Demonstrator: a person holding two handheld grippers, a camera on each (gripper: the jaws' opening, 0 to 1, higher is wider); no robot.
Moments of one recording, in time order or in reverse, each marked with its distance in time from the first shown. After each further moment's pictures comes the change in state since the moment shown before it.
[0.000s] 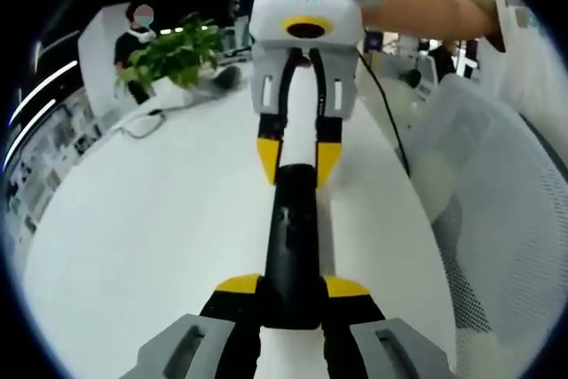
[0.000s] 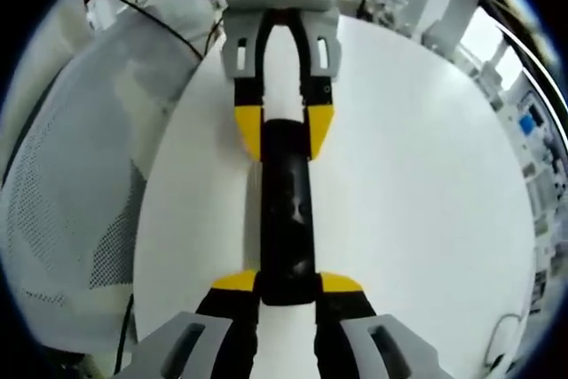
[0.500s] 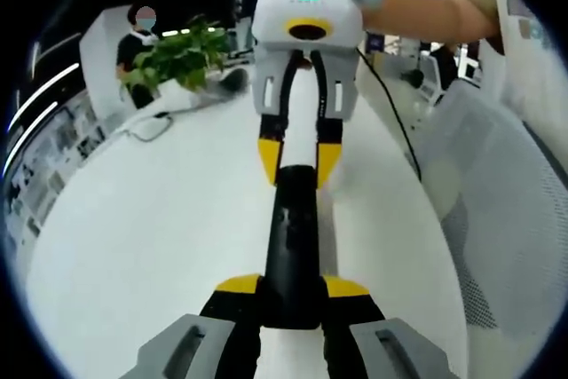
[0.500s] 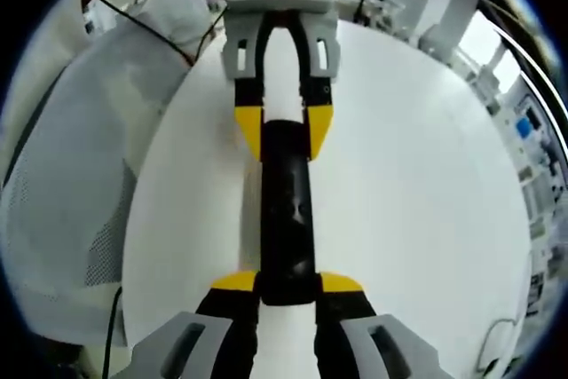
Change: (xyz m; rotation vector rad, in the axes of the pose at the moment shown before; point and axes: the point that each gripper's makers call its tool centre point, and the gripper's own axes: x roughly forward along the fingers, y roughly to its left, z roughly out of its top) left arm -0.005 0.022 0.004 0.007 -0.006 0.017; right arm -0.003 -0.023 0.003 -0.007 -0.012 -0.015
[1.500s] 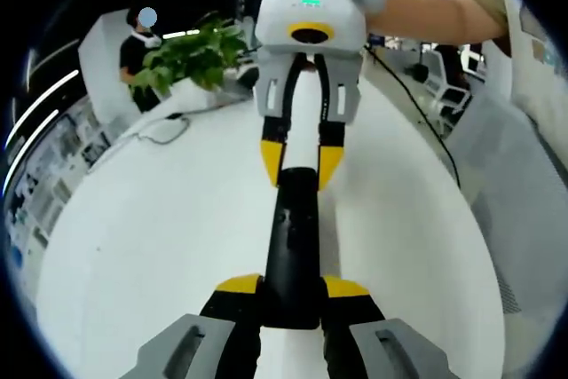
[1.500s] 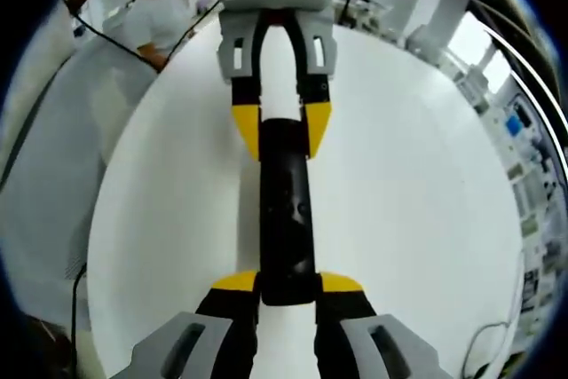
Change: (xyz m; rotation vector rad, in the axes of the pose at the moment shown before) left arm 0.005 0.067 0.008 0.033 0.016 0.027; right arm -0.001 -0.066 -0.006 0.014 -0.019 -0.055
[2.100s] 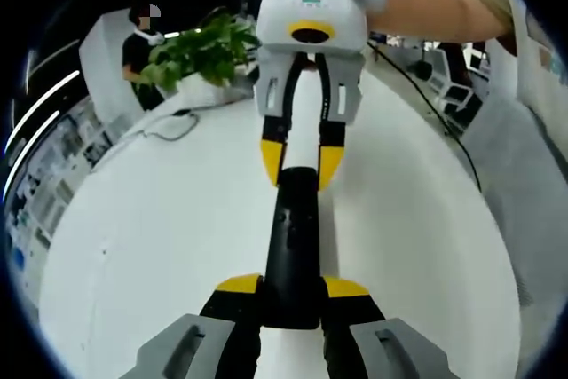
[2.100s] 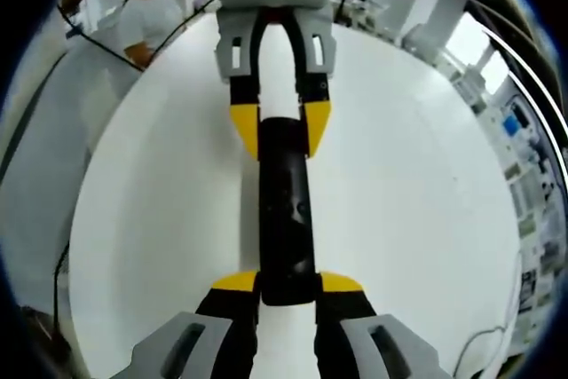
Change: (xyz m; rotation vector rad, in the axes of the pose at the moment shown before) left arm 0.007 0.033 -0.005 0.004 0.010 0.011; right arm 0.008 -0.032 -0.004 -0.003 -0.001 -0.014
